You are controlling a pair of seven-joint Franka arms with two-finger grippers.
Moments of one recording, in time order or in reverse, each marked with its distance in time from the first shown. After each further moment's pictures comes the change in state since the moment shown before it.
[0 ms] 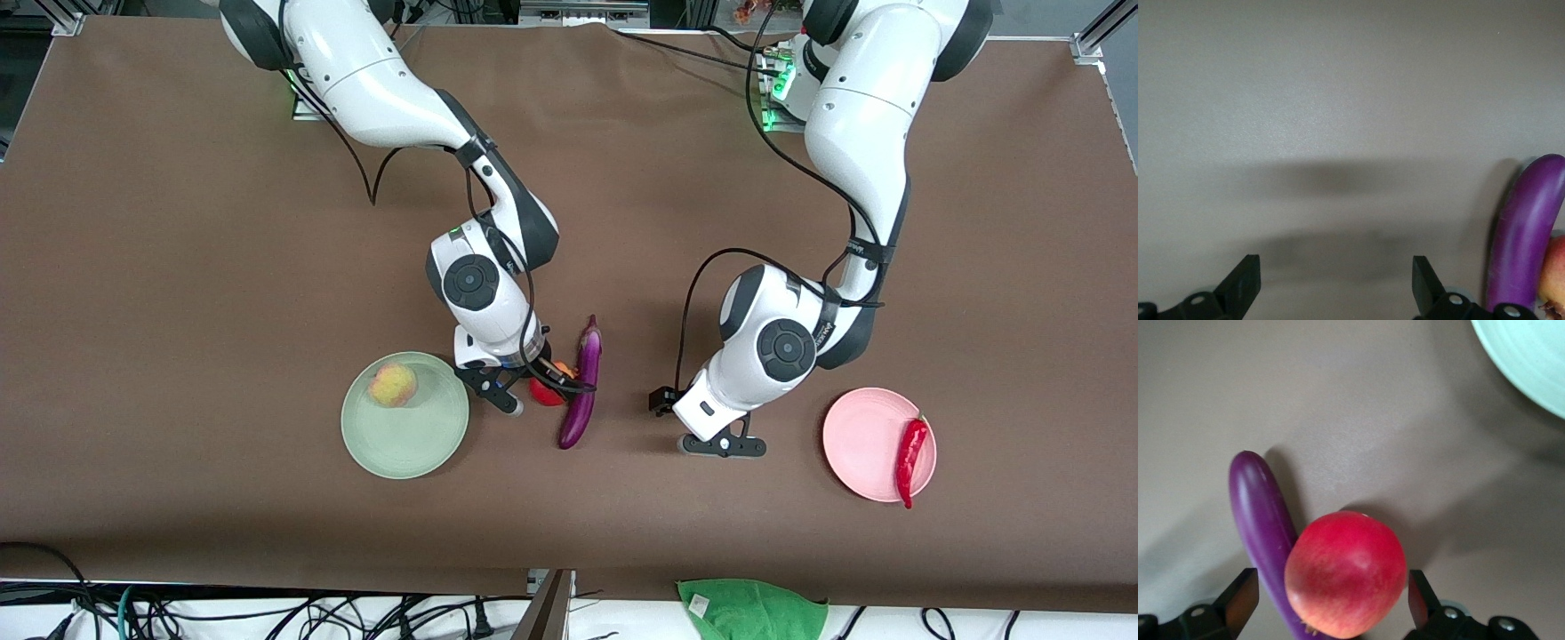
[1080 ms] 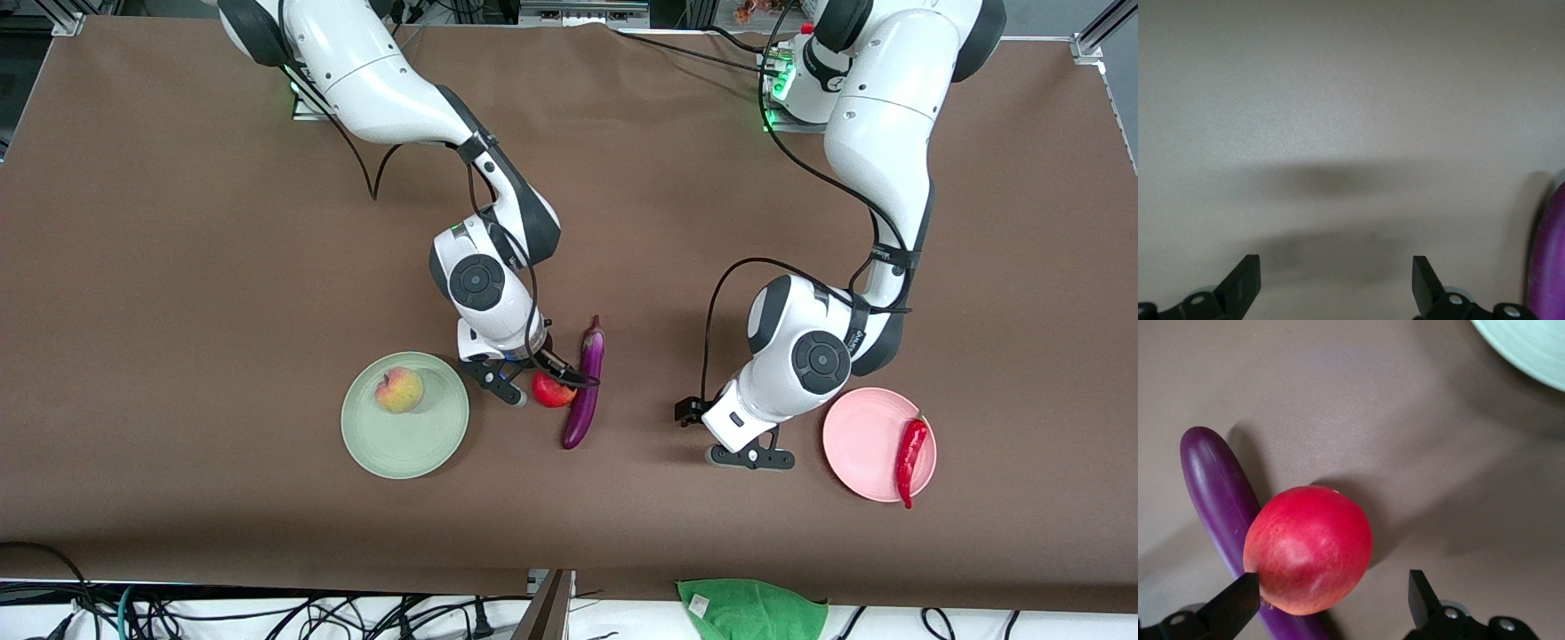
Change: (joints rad) left arm 0.051 0.000 0.011 0.000 0.000 0.000 0.091; right arm 0.000 -0.025 0.016 -0.043 0.000 -0.034 0.000
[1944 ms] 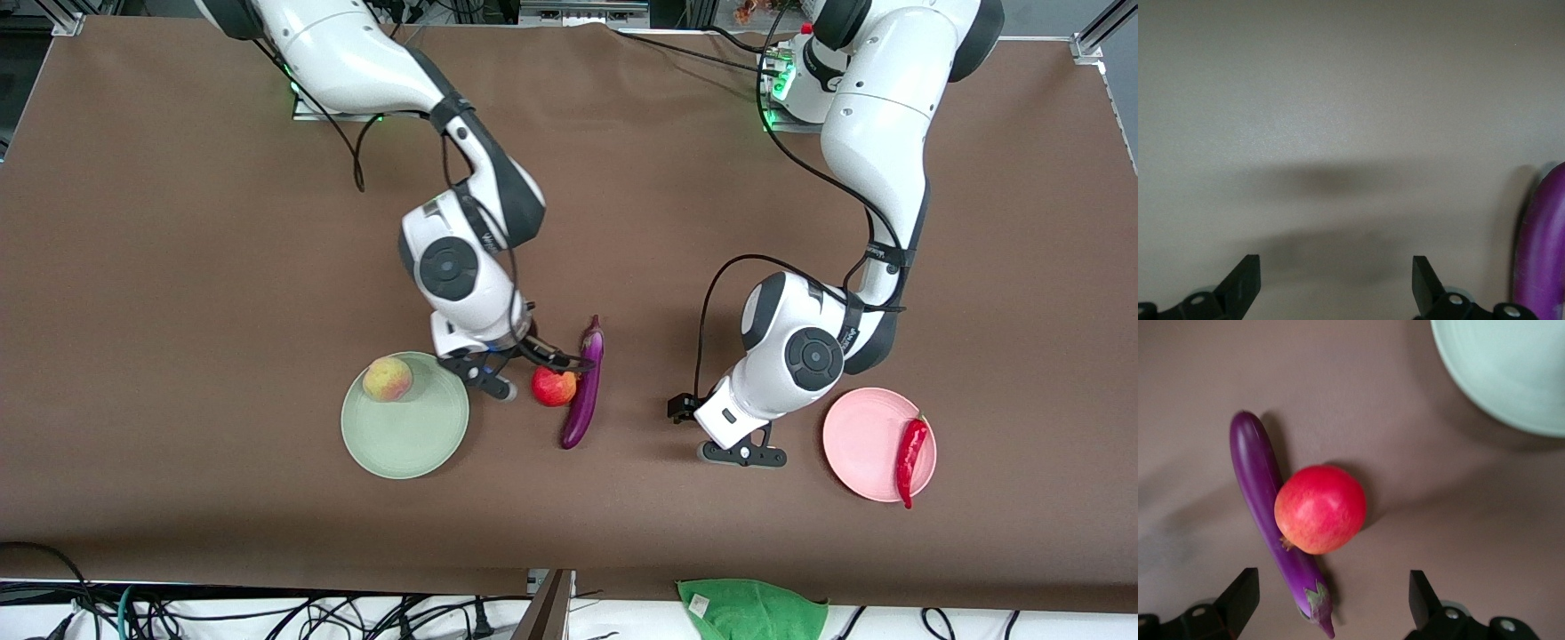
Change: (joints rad) left arm -0.004 -0.002 -0.013 0.001 0.000 0.001 0.000; right arm -0.015 -0.106 0.006 0.002 0.000 -0.172 -0.081
